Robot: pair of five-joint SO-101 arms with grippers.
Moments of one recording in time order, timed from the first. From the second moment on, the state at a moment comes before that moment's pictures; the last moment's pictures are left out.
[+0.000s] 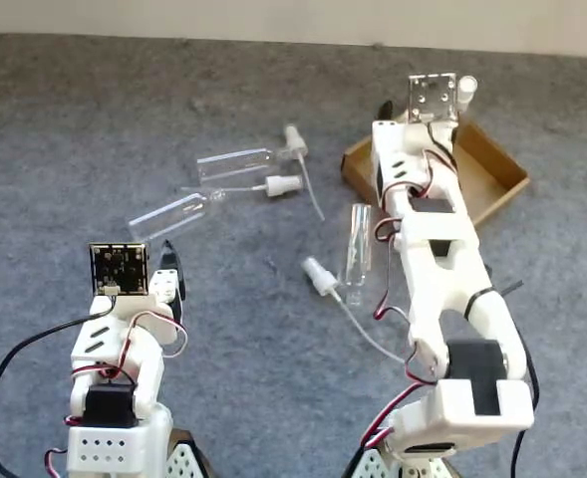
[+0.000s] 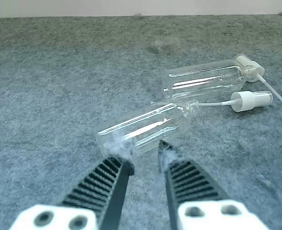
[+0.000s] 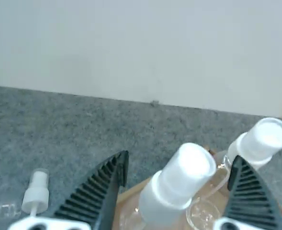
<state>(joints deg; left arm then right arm) -5.7 -104.3 95.5 40.7 5.5 -4.3 0.3 28.1 -5.6 6.5</state>
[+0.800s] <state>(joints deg) -5.7 -104.3 95.5 40.7 5.5 -12.7 -28.8 33.9 30.1 6.5</state>
